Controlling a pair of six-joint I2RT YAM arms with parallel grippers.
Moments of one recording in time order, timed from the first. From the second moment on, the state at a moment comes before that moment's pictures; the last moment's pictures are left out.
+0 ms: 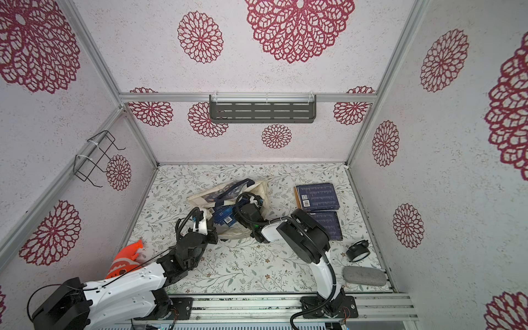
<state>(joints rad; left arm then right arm) -0.84 1.04 0.32 0.45 -0.64 -0.25 0.83 2.06 1.04 0.61 0.11 1.30</state>
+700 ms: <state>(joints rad) -0.84 1.05 0.32 0.45 -0.64 -0.25 0.82 1.85 0.90 0.55 0.13 1.29</state>
